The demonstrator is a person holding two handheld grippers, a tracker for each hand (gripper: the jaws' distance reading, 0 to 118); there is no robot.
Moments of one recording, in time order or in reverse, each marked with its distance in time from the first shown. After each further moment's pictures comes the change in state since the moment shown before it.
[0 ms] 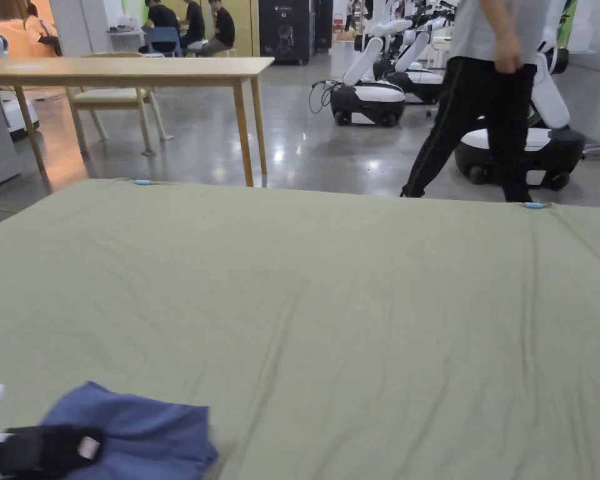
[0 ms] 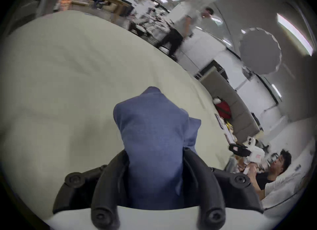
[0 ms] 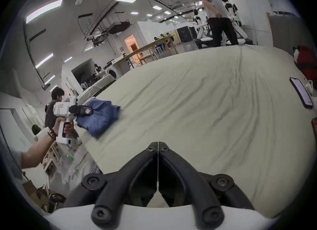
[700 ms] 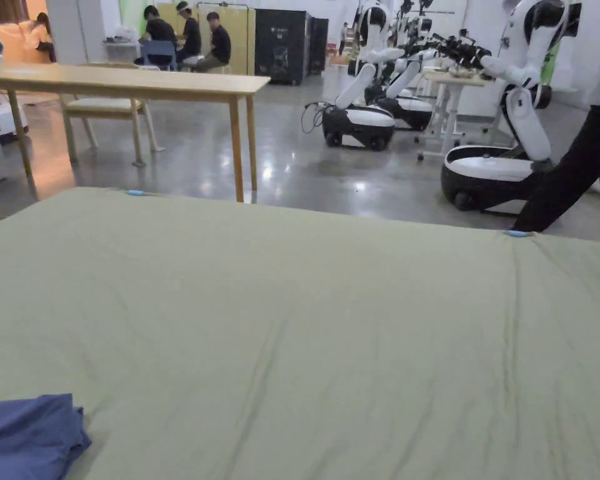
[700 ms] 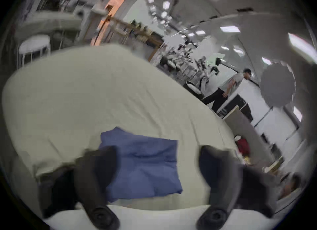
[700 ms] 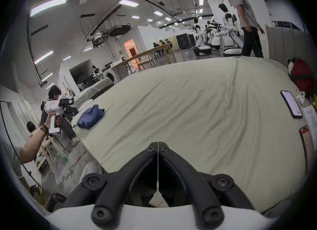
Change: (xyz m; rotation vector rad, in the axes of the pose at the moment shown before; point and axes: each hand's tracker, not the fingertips) left arm 0.072 -0.012 0.118 0.375 0.208 -0.088; right arm -0.022 0.014 0.042 0.063 -0.049 0.061
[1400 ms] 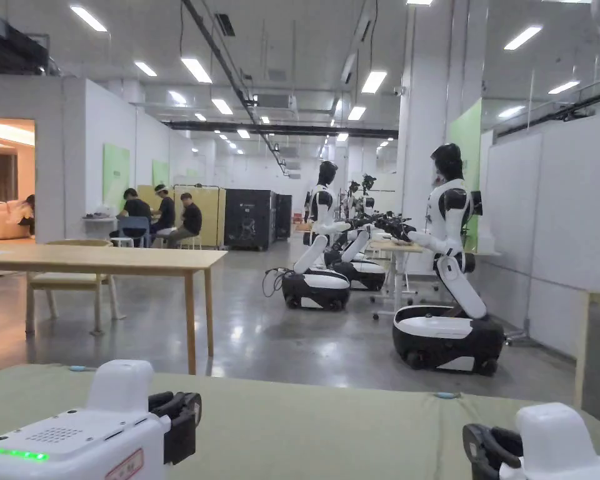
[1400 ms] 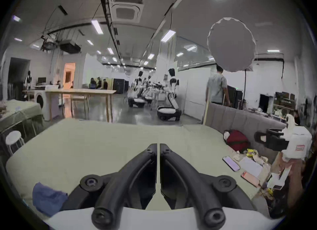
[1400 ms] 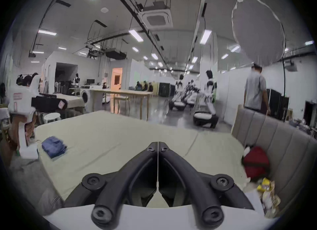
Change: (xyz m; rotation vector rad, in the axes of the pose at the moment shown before) left arm 0.393 0.002 -0.093 0.323 -0.097 -0.375; right arm 0.021 0.196 0.081 0.457 -0.366 0.323
